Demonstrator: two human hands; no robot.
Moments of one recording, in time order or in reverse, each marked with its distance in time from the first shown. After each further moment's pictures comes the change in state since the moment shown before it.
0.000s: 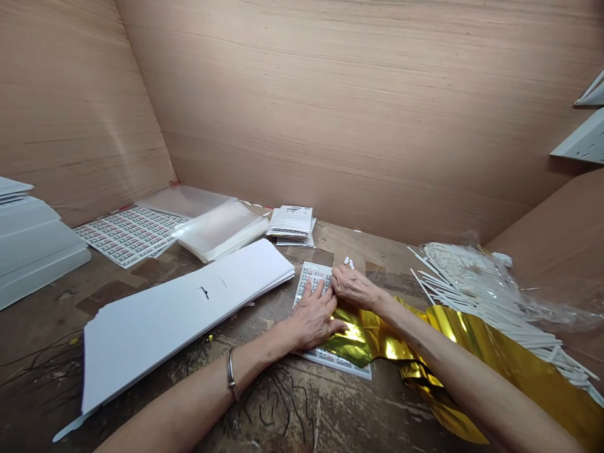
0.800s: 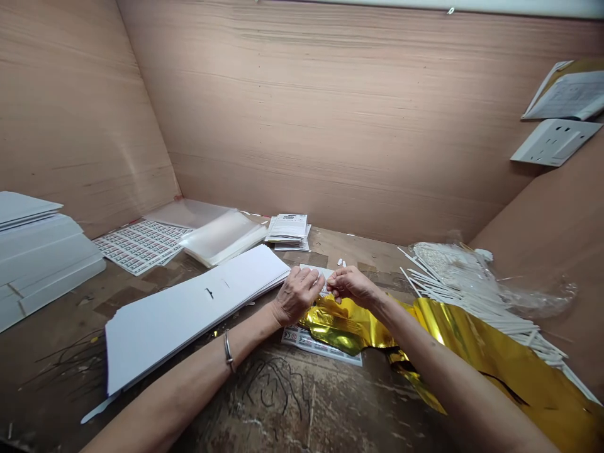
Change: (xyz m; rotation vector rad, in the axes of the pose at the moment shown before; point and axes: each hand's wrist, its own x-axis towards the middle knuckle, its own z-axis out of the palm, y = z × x) left_hand 0.001 -0.023 -0.033 0.392 0.539 0.209; right_hand -0.010 -0.014 -0.044 2.077 0.093 0.703
